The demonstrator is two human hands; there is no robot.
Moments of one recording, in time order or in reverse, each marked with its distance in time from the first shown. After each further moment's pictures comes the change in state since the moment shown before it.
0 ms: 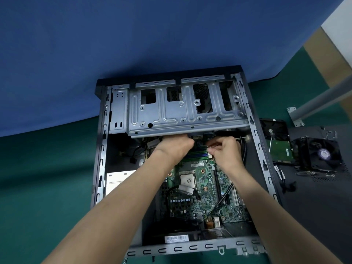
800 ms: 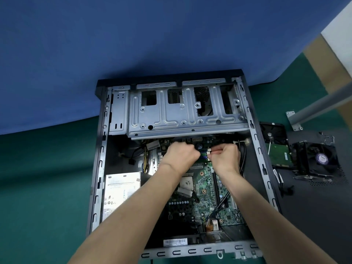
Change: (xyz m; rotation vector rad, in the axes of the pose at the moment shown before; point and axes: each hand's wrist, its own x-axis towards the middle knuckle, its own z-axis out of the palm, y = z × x) left_hand 0.000 0.019 0.016 0.121 0.074 0.105; right_hand -0.005 -0.006 0.008 0.009 0.131 0.225
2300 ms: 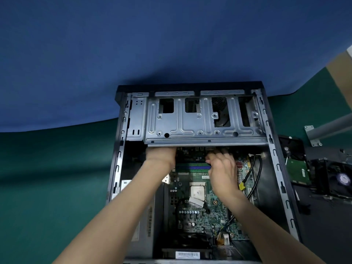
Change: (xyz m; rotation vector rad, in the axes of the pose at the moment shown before) left_hand -0.034 -0.065 -0.003 -0.345 -0.177 -0.496; right_hand -0.023 -0.005 0.024 -0.508 -0.027 -0.725
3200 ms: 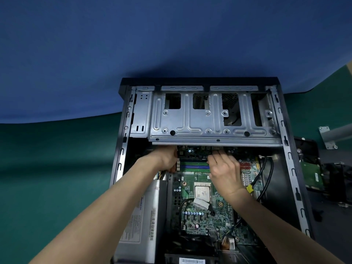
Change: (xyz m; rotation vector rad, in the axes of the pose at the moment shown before) left_hand 0.020 -0.019 0.026 -0.608 -0.325 -0.011; right_hand 0.010 0.013 0.018 -0.229 0.215 -0.450
